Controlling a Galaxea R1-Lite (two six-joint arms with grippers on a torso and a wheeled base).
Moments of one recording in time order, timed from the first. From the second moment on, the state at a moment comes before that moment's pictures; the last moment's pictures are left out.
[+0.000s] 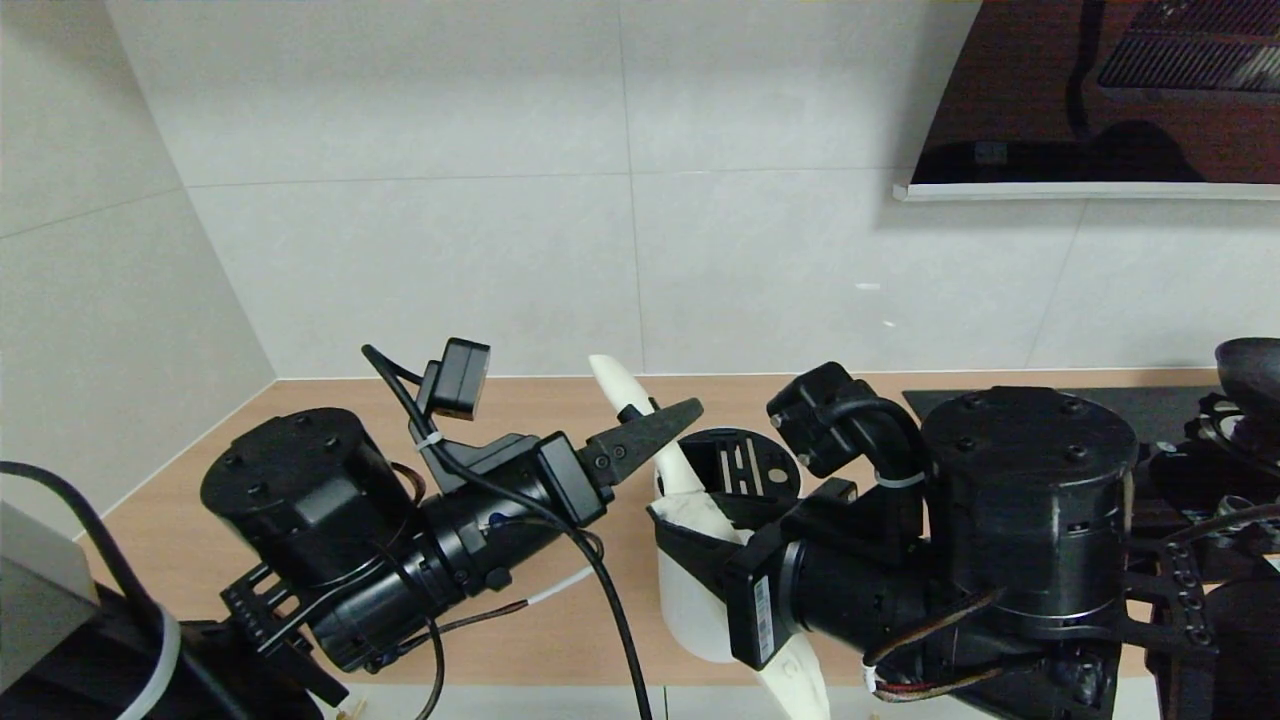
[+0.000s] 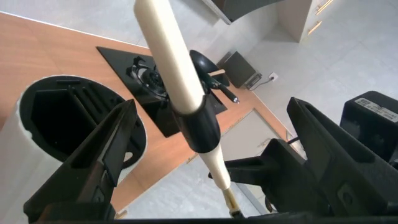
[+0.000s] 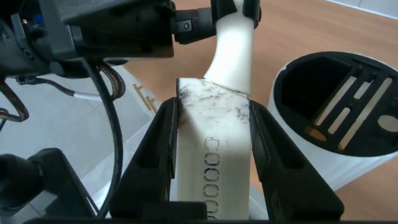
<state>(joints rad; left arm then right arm) -0.61 1.82 -0.47 -1.49 -0.30 -0.81 1.00 1.69 -0.80 -0.66 -0.15 0.20</state>
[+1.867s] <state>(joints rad) -0.60 1.75 -0.52 -1.33 -0.22 -0.76 0.88 1.61 -0.82 -0.66 -0.15 0.20</state>
